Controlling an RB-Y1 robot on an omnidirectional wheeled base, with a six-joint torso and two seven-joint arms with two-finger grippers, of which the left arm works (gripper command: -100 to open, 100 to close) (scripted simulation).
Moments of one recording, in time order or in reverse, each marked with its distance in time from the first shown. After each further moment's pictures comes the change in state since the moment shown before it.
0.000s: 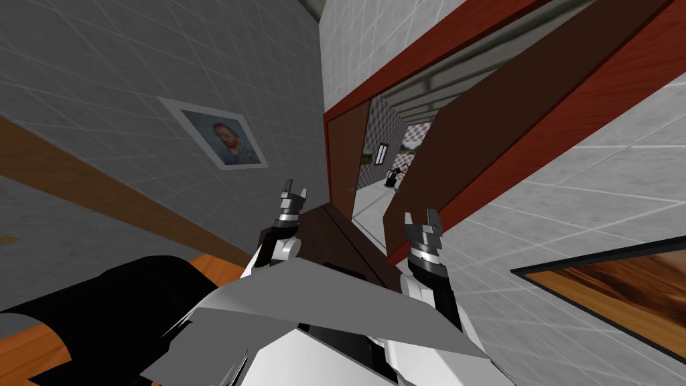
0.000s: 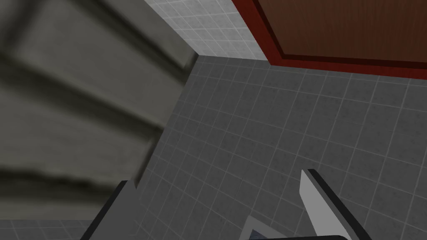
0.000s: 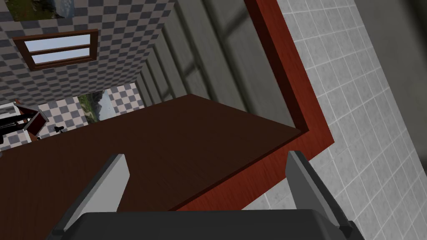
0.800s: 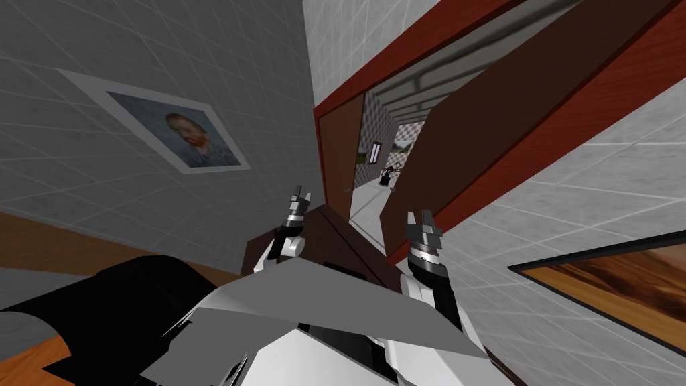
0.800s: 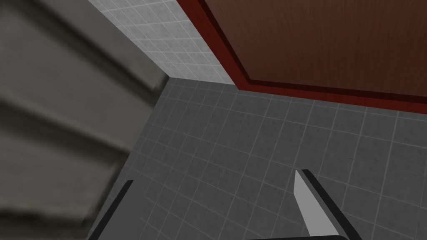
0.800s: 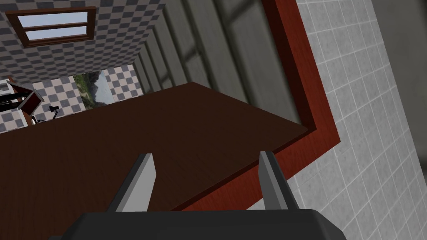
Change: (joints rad) arm -0.059 0.021 -0.003 0.162 -0.001 -0.038 -0.012
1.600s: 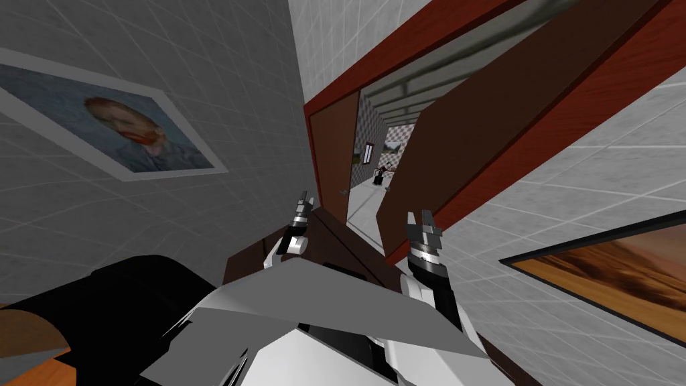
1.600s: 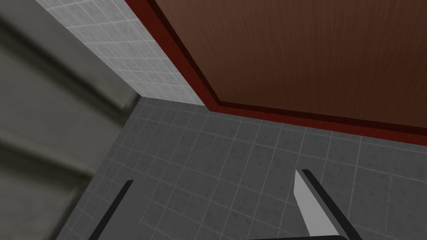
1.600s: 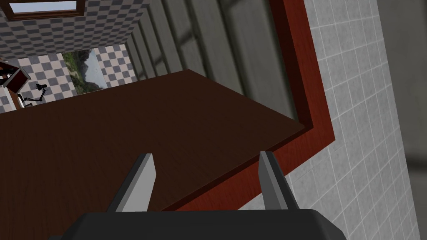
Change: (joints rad) arm -0.062 0.023 0.008 0.187 0.006 -0.048 -0.005
